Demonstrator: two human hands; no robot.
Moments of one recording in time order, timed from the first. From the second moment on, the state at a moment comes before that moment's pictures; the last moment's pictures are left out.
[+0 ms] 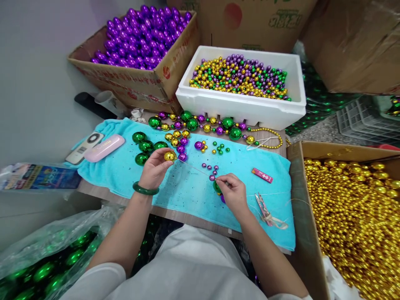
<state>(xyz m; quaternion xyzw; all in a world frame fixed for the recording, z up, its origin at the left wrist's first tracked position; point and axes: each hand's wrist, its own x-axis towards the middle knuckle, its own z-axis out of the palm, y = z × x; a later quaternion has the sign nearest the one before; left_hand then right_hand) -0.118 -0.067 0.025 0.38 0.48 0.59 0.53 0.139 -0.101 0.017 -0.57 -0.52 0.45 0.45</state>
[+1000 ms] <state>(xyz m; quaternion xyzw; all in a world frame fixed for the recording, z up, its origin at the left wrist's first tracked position) -0.066 -0.043 0.021 0.67 0.54 0.31 0.41 0.148 -0.089 0.014 -0.57 -0.28 0.61 0.48</state>
